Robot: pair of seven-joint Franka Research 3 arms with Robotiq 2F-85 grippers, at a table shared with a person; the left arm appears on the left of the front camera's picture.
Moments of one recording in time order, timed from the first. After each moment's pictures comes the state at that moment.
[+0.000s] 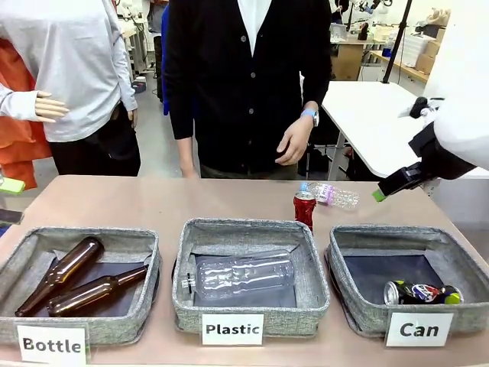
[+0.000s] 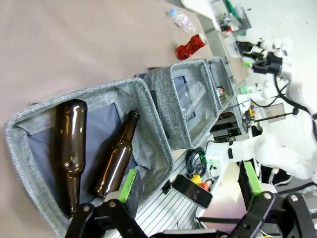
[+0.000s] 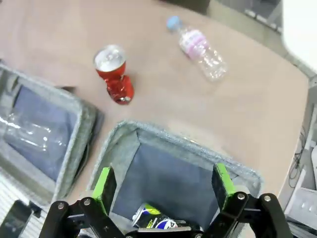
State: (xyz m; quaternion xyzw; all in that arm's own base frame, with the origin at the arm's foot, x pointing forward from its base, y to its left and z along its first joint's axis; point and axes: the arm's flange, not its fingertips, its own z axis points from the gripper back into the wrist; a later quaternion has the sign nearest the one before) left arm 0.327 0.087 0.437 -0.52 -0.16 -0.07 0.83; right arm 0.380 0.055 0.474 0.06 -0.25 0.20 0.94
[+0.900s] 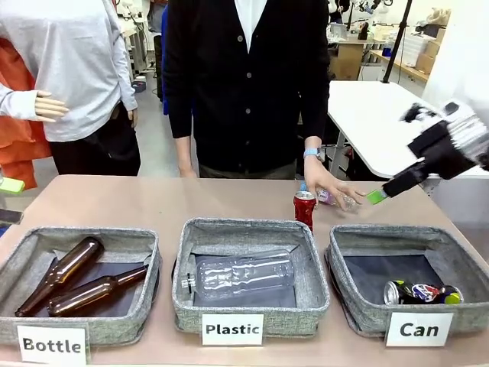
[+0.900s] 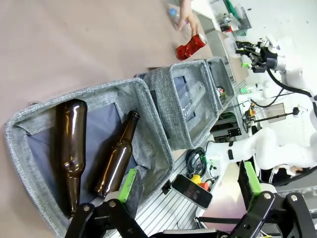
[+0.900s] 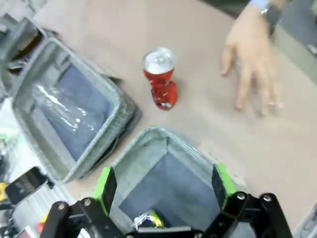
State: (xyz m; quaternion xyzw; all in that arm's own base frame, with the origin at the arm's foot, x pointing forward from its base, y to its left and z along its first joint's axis) left arm 0.327 0.087 0.437 -0.52 -0.16 -0.07 0.83; right arm 0.406 0.014 0.464 0.20 -0.25 0.31 0.89
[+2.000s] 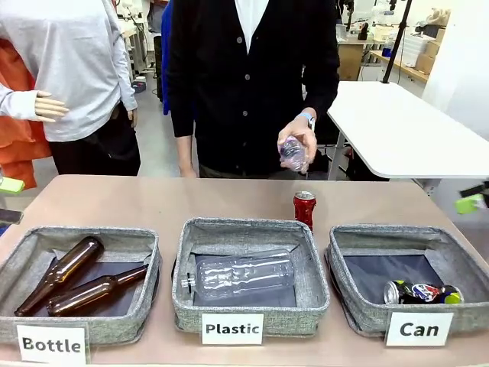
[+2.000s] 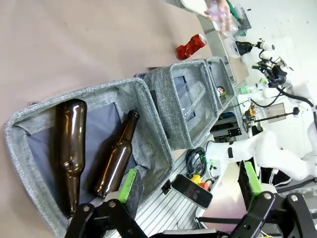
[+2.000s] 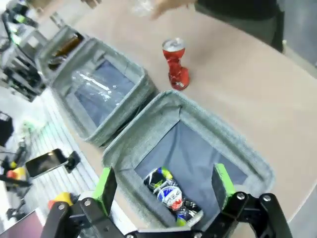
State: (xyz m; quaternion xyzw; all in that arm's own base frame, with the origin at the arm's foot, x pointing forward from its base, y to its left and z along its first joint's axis) left arm 0.327 0.087 0.437 -0.52 -0.16 -0.07 0.83; right arm 0.332 -0.076 0.476 0.26 -0.30 0.32 0.86
